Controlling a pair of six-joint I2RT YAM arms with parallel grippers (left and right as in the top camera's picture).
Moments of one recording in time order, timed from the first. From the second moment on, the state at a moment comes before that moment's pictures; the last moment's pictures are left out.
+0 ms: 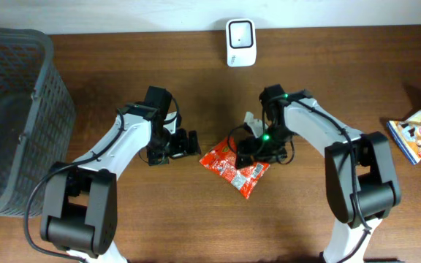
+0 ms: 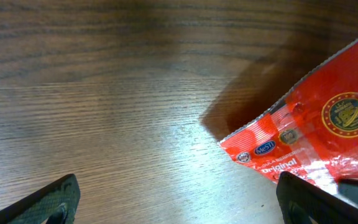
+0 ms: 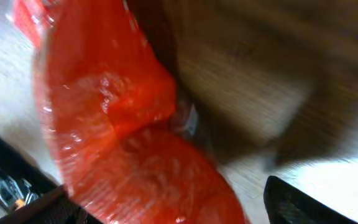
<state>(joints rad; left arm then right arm) -0.27 1.84 1.21 -0.85 0.36 -0.36 0.28 2.00 1.31 -1.03 -0.50 -0.09</state>
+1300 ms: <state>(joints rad) -0.27 1.84 1.21 -0.85 0.35 -0.36 0.51 2.13 1.71 -1.43 0.09 0.41</state>
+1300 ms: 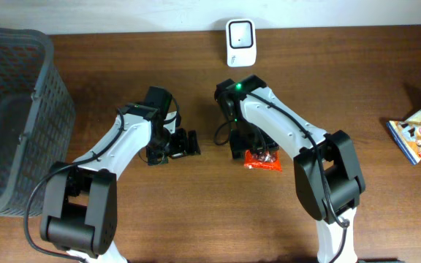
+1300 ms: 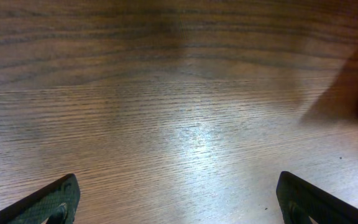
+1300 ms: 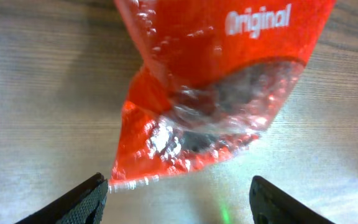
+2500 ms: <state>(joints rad) -0.27 1.84 1.21 -0.85 0.34 -0.36 0.33 2.12 1.61 -1.34 -0.19 0.18</state>
